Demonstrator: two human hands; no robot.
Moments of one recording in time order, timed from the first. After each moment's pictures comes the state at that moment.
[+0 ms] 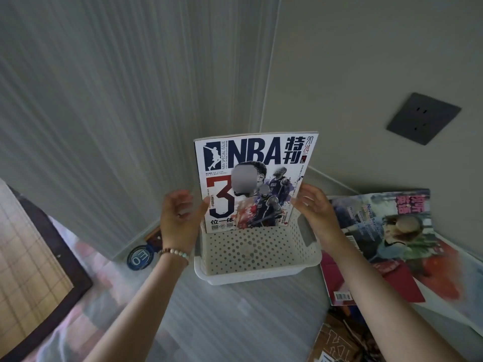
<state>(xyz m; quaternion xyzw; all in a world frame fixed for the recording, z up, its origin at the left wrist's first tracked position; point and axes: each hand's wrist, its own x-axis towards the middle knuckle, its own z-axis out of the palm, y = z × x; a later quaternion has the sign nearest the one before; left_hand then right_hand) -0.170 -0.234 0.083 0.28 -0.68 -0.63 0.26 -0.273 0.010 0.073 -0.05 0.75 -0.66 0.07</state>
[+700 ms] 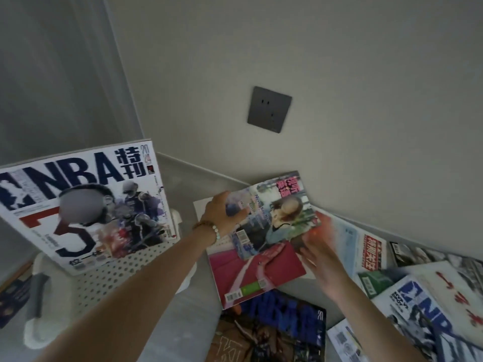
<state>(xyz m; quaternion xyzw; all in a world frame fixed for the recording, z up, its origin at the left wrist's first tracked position) -0.314 0.023 0.048 -0.02 -0.89 -0.45 -0.06 -0.213 0.264 0.040 0.22 0.64 -0.73 0.08</state>
